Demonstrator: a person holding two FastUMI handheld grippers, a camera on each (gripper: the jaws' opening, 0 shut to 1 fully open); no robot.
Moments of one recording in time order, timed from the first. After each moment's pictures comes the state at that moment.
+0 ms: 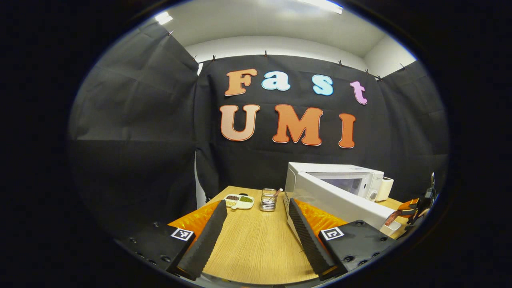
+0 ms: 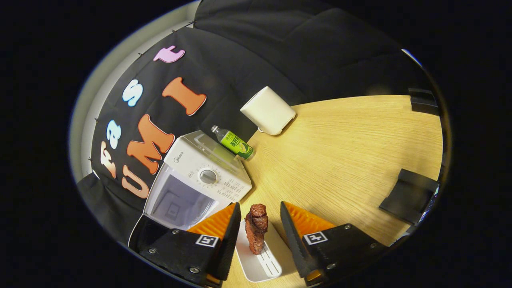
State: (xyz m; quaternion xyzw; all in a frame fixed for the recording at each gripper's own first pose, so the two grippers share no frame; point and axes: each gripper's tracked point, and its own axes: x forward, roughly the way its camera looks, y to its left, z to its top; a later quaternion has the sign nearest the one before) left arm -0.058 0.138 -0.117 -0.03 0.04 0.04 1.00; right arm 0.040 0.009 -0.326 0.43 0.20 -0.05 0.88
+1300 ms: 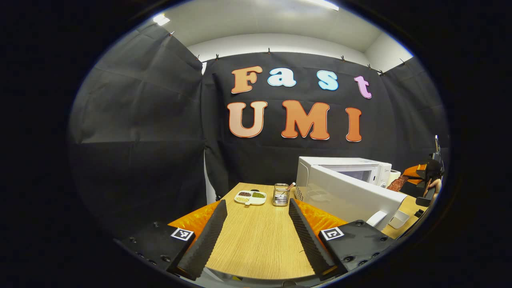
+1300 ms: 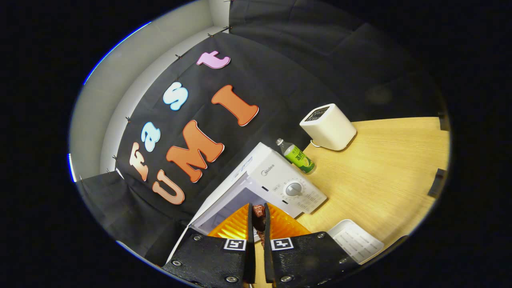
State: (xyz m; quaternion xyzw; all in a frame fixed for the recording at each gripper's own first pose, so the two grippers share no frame) left arm -0.072 0.179 -0.125 -0.01 0.05 0.06 1.00; right arm 0.072 0.119 -0.173 0.42 0.09 0.04 0.90
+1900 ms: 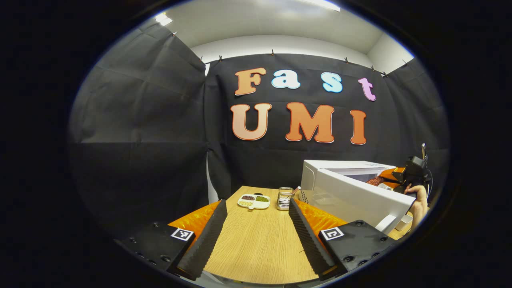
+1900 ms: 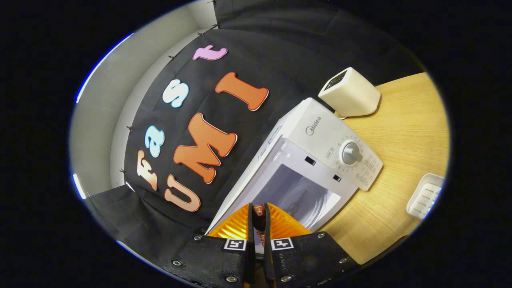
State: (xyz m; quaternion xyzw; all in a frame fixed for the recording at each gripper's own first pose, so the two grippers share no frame) left arm -0.055 0.195 -0.125 -0.01 0.04 0.07 1.00; right arm 0.148 0.228 -0.184 0.49 0.08 0.06 0.87
